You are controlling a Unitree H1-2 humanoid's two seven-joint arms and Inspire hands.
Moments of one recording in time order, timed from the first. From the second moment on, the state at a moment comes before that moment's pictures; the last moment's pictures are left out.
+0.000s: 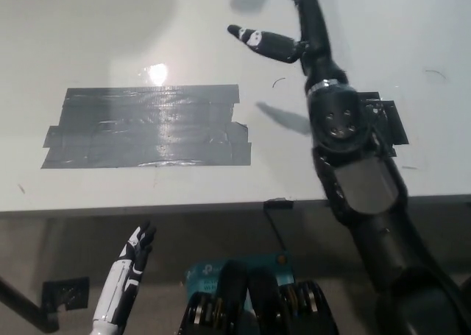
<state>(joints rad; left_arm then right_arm) 0.03 0.10 -0.03 0.13 0.16 -0.30 -0.02 -0.90 0.04 0.07 0.49 -0.14 0.00 -0.20</state>
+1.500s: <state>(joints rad) 0.10 0.10 -0.03 0.15 0.16 -0.32 -0.02 0.19 -0.18 0.14 -0.05 0.07 -0.13 0.09</state>
